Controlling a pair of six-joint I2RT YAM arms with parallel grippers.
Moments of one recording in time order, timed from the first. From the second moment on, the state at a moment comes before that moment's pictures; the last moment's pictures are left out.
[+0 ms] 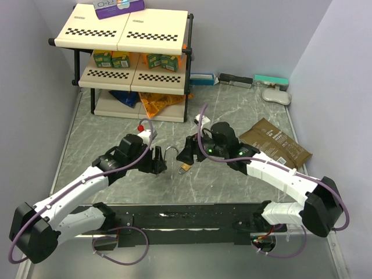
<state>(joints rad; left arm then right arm) -0.63 1.00 0.70 -0.40 0.17 -0.43 0.74 1.23 0.87 -0.10 -0.36 0.43</state>
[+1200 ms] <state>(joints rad) -0.24 1.45 0.81 -0.51 0.12 -0.38 0.72 0.93 0.68 -0.10 -0.24 0.40</state>
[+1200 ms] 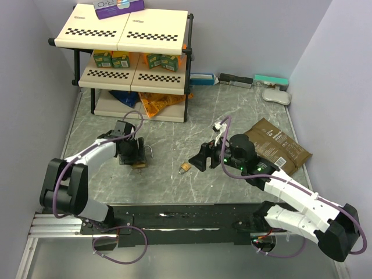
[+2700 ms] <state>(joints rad) -0.25 1.15 0.82 -0.46 0.27 -0.52 0.96 1.59 0.81 0.52 -0.13 0.58</state>
